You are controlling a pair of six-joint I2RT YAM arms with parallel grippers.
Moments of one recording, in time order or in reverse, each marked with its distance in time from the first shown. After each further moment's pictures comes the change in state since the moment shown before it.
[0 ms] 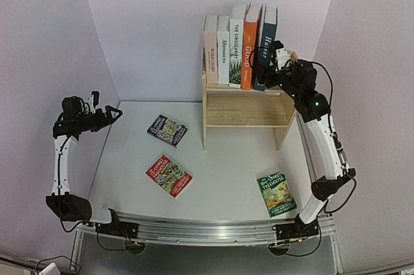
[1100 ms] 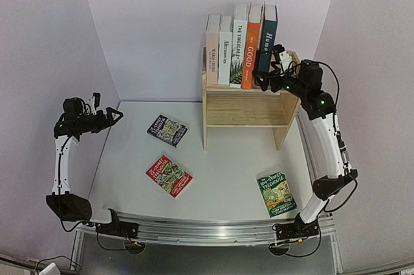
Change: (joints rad) left arm 0.000 0.000 -0.029 -0.001 0.000 0.020; right arm -0.105 -0.001 0.000 -0.079 -0.307 -0.018
